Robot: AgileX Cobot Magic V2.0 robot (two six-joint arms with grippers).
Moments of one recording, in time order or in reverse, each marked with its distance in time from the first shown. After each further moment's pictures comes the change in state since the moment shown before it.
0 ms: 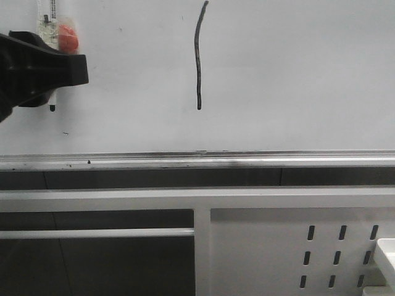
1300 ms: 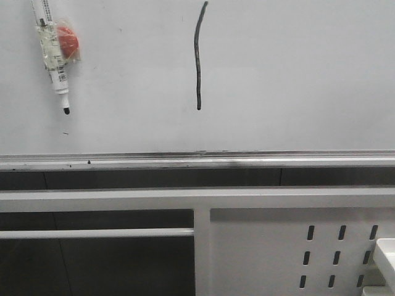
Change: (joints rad) left arm -0.452 -0.452 0.179 -0.522 -0.013 0.559; right arm 0.000 -0.799 0.747 0.000 -0.412 0.037
